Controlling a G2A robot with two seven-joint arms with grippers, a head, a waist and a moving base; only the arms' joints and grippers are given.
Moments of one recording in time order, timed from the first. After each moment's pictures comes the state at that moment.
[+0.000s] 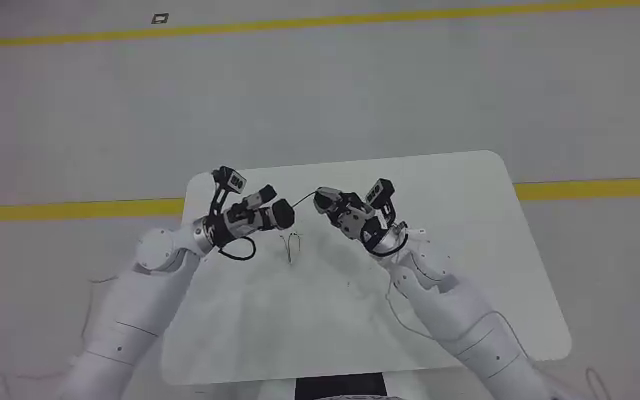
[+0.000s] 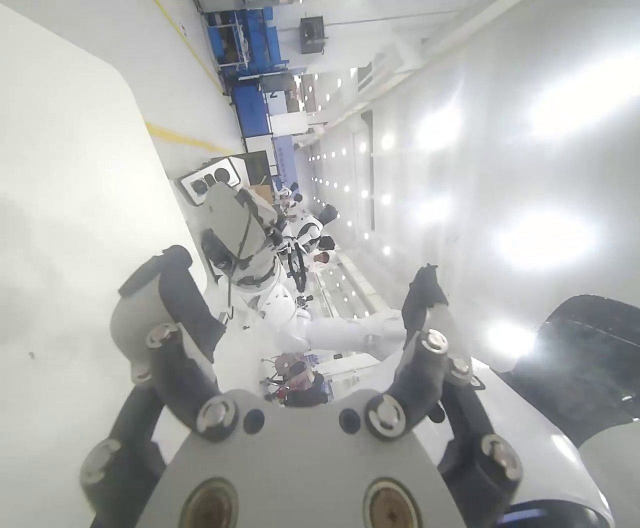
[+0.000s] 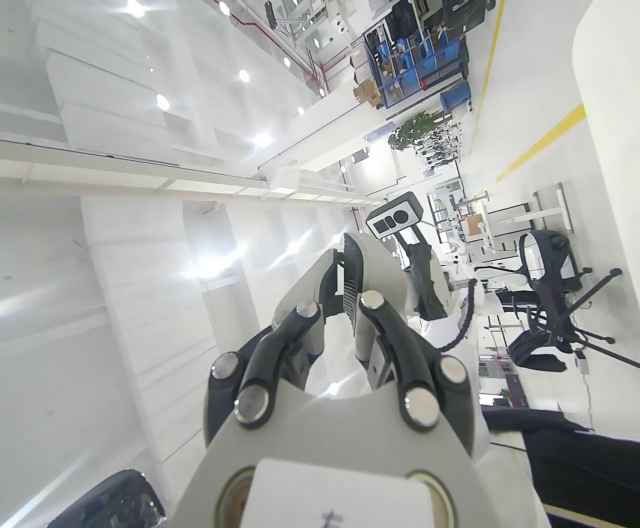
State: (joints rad) left arm 1.25 -1.00 -1.18 -1.47 -0.74 -0.34 -0.99; right arm -1.32 -1.29 0.98 -1.57 0.82 -0.07 0.40
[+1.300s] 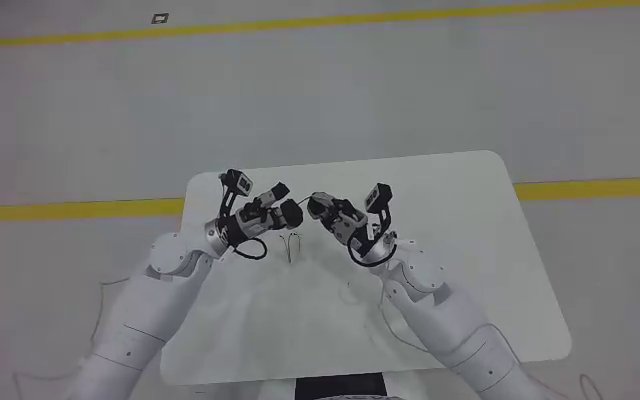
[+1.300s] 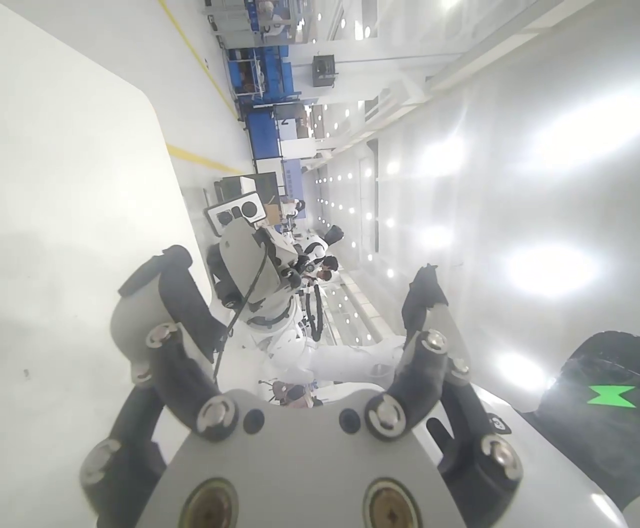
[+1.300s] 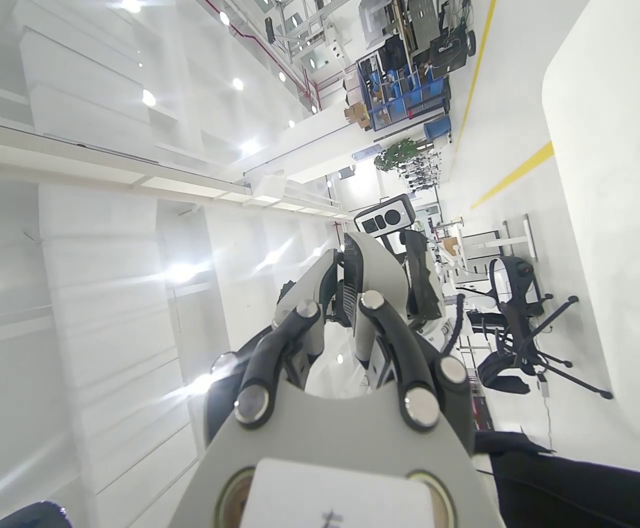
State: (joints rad) left arm 1.27 -1.01 -1.15 -1.51 -0.68 -0.30 -0.86; right arm -1.37 -1.31 0.96 -1.63 0.65 -0.07 0.28
